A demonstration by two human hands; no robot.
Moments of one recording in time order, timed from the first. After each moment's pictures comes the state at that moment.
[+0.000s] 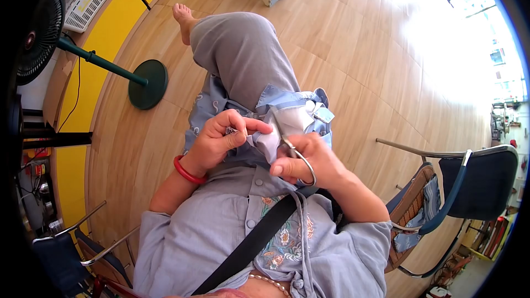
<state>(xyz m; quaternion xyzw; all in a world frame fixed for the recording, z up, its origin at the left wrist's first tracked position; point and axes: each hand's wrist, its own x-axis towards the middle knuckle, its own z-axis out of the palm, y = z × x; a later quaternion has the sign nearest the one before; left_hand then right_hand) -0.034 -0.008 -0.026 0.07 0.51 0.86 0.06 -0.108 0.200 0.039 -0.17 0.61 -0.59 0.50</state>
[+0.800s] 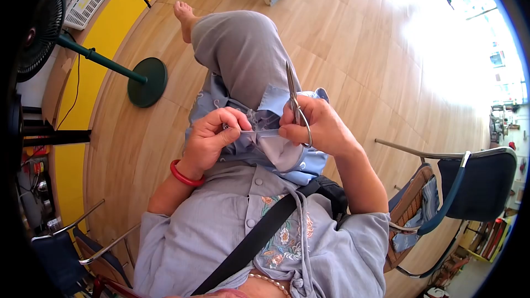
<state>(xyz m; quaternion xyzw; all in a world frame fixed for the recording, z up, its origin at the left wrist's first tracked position) -0.024 -0.016 -0.035 0.03 0.59 0.80 -0.05 -0.149 0.185 0.029 -0.19 0.68 -0.57 0.42</state>
